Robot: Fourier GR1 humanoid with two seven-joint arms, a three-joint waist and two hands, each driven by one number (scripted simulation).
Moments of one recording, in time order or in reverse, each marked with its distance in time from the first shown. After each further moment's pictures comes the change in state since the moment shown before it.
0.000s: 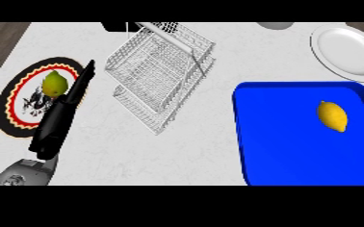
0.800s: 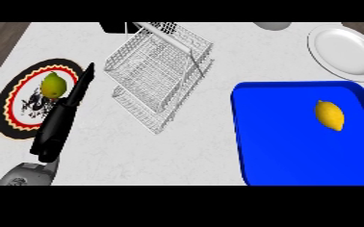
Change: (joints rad) left arm 0.027 -0.041 0.035 0.003 -0.047 -0.029 -0.018; right arm -0.242 -0.026 0.129 0.177 0.446 0.131 -0.051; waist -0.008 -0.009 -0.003
